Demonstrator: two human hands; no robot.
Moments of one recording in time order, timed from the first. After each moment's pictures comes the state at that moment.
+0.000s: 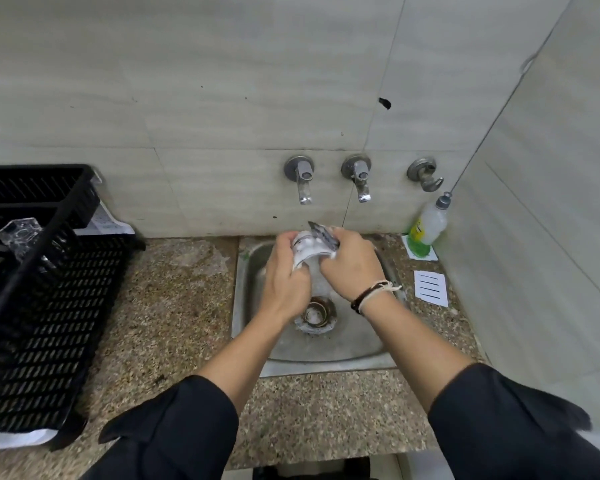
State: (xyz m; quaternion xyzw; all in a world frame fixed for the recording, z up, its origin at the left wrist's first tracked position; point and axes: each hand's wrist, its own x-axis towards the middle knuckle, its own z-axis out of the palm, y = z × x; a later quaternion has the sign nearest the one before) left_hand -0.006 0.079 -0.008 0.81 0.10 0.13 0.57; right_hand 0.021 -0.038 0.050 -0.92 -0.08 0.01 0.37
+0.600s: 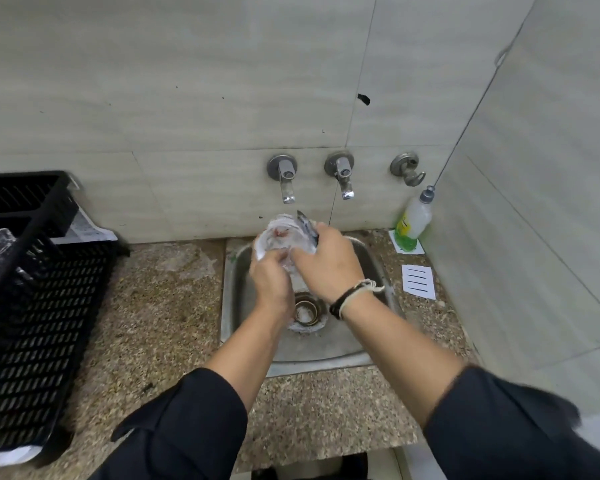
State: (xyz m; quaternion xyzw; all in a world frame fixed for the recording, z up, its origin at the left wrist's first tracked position) left_hand 0.012 0.054 -0.006 0.46 0.30 0.14 0.82; right_hand 0.017 -0.029 0.054 -0.89 -0.03 0.04 0.46
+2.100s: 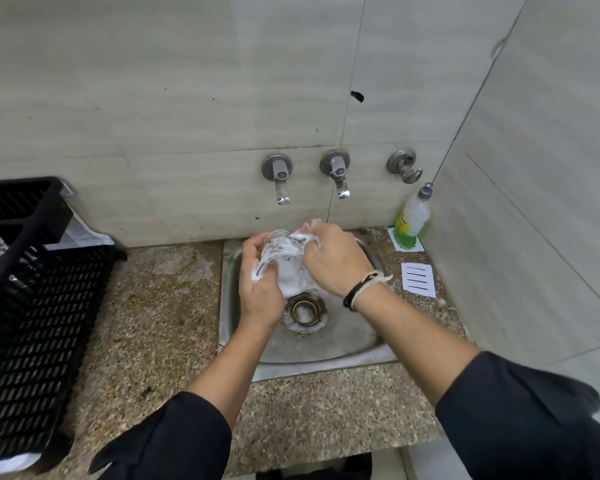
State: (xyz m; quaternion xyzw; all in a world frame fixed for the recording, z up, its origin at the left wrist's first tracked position) left_hand -0.006 0.067 -0.017 0.68 0.13 0.20 0.70; right_hand 0.030 -0.049 0.062 -0.89 -0.07 0.08 0.44
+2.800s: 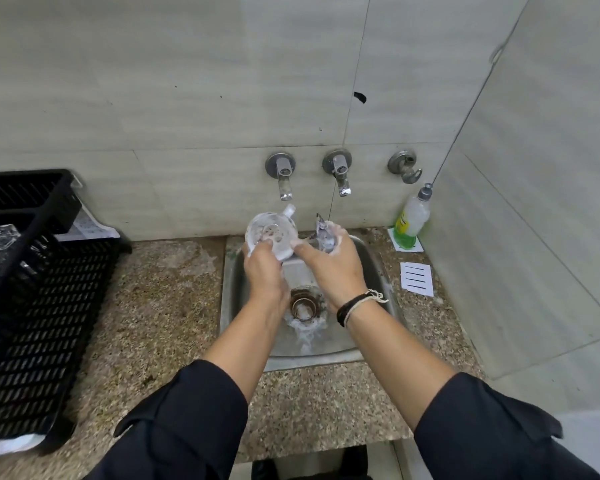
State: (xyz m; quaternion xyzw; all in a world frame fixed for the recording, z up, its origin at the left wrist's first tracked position) left_hand 0.027 0.055 -0.012 0.38 0.36 0.15 0.84; right_hand 0.008 -0.042 0.032 -0.77 0.07 0.08 0.62
